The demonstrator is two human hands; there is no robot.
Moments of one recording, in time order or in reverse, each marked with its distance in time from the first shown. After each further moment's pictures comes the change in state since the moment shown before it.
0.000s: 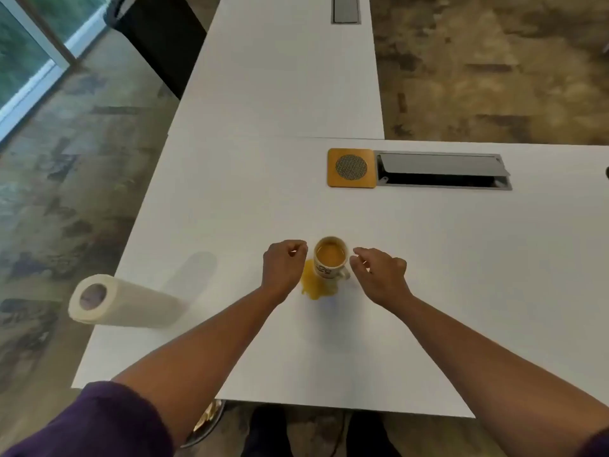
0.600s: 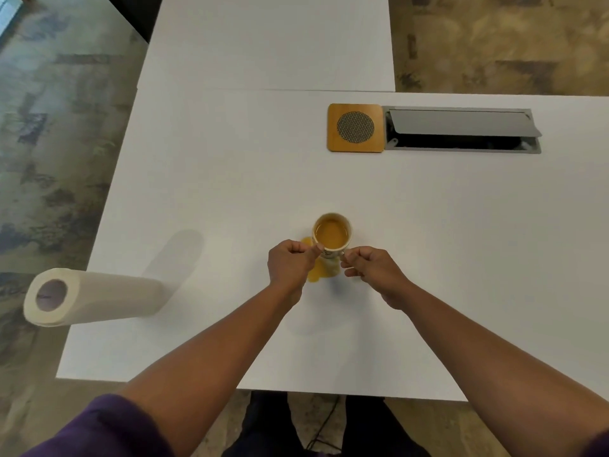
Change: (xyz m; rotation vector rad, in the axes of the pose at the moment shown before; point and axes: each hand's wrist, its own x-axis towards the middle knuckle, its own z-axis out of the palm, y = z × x) left_hand 0.007 -0.035 0.045 -0.332 0.019 -0.415; right_hand 0.013 0.032 0.042 0.798 -0.353 0.419
